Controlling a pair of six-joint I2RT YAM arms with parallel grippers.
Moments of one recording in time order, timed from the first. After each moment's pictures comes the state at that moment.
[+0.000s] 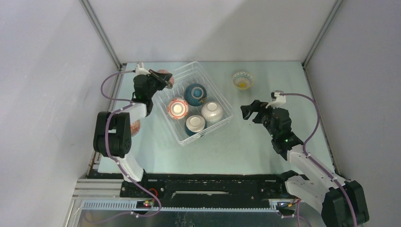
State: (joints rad) left arm -0.06 1.73 0.98 0.62 0.24 -0.93; right arm 0.36 0.94 0.48 0.27 0.04 0.47
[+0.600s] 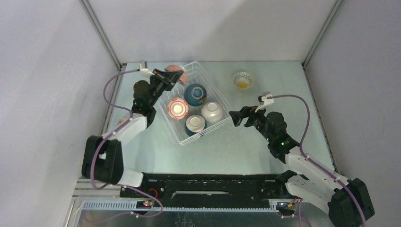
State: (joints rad) left arm -0.18 1.45 0.84 0.75 0.32 -1.10; right arm 0.48 0.93 0.47 0.33 -0.03 0.37
